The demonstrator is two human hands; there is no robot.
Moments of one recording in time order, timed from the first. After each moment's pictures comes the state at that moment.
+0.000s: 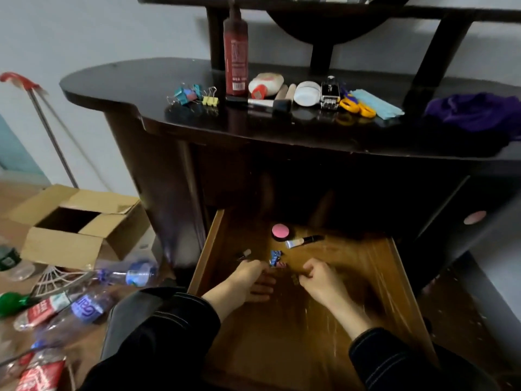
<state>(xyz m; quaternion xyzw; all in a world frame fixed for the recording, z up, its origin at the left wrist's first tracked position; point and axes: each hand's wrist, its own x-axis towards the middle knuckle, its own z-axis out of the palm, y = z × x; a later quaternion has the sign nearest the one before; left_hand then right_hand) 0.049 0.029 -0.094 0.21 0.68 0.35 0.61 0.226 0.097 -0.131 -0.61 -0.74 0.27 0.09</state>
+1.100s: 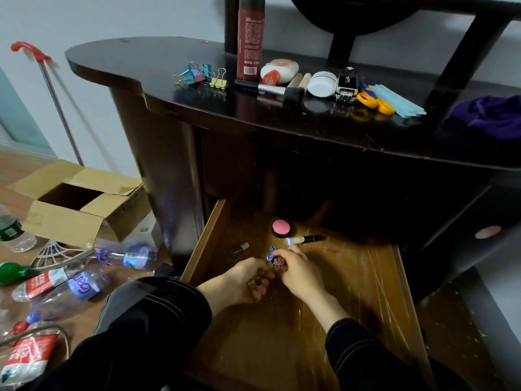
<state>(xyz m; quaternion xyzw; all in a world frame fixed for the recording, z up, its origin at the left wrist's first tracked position) 0.050 0.036 -0.114 0.10 0.62 0.36 0.69 0.191 0.116 -0.151 -0.48 -0.86 0.19 0.07</state>
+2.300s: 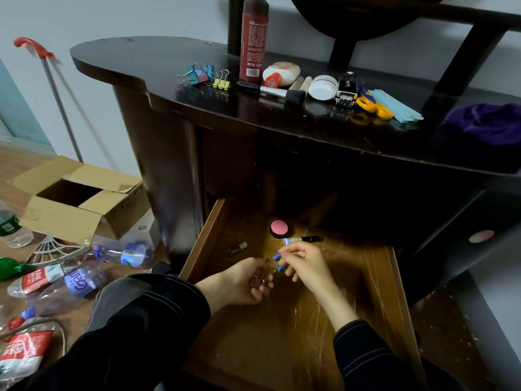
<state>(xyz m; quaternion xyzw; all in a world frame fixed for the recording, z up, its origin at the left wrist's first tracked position) 0.048 0.036 -0.118 0.10 0.55 0.35 0.75 0.208 0.105 -0.108 -0.49 -0.66 0.51 0.25</state>
